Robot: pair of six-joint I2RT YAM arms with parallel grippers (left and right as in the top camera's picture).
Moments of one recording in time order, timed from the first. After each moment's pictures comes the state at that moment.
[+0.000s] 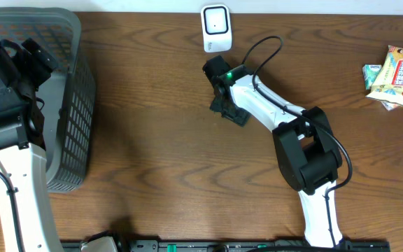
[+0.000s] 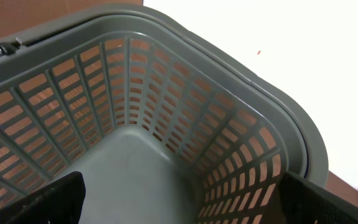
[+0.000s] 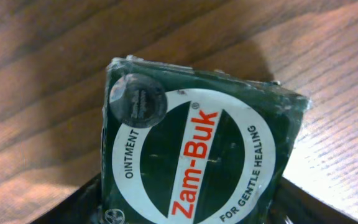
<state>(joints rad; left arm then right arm) 0.33 1.29 1.35 -0.55 -0.14 -0.35 0.53 2.23 1.67 -0.91 0.14 1.10</state>
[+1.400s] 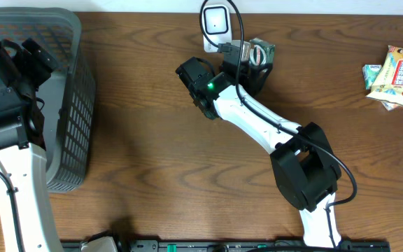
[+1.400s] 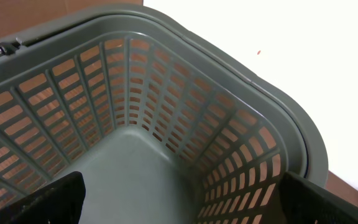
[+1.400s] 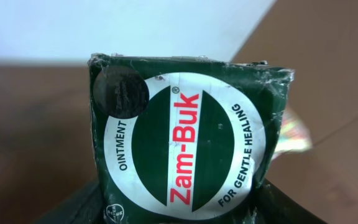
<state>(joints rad) 0.33 1.29 1.35 -0.56 -0.14 -0.35 0.68 2.14 1.70 -0.80 1.32 0.78</state>
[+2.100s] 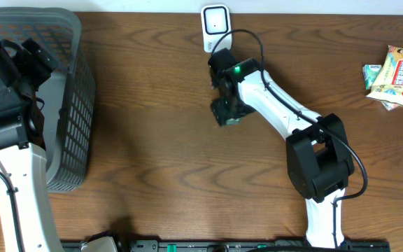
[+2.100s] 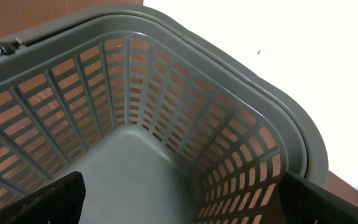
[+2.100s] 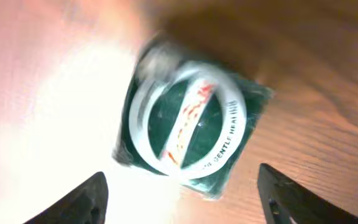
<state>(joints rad) 0.33 1.29 1.35 -0.55 -0.14 -0.35 0.52 2.14 1.70 -1.07 0.00 0.03</state>
